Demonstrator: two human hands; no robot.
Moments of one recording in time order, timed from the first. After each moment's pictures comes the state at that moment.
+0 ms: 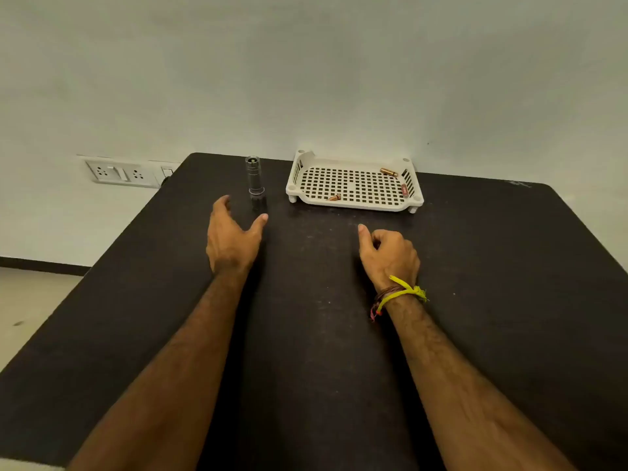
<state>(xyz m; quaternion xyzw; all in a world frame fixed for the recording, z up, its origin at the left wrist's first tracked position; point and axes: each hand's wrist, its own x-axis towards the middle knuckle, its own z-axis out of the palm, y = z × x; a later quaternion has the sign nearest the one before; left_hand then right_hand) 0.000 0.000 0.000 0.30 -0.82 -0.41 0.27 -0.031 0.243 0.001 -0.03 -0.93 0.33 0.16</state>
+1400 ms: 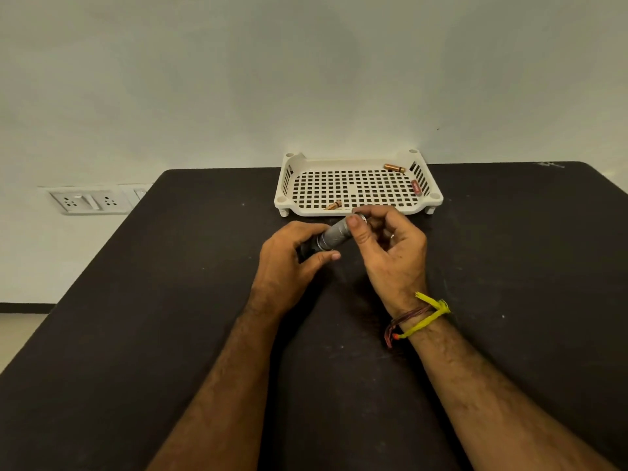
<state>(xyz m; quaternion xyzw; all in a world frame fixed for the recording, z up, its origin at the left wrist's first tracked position) -0.025 0.060 -0.002 -0.10 -0.90 -0.36 0.24 -0.042 0.221 0.007 0.15 -0.69 0.68 0.22</state>
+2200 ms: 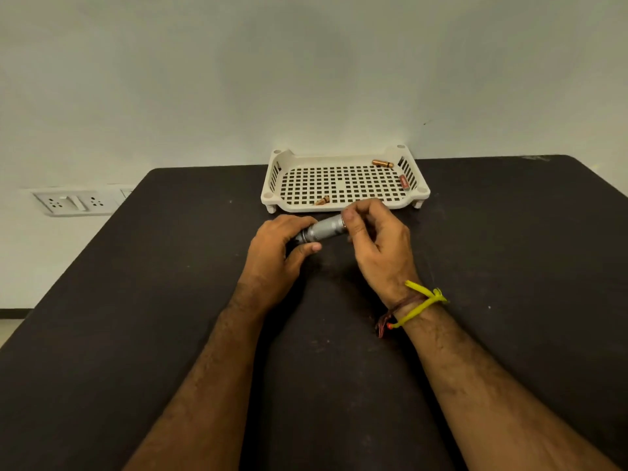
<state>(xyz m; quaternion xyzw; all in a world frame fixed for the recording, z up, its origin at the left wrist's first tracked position) -0.026 0.063 0.002 -0.10 -0.91 -0.32 0.24 -0.055 0.234 0.000 0.18 -0.76 0.60 0.20</state>
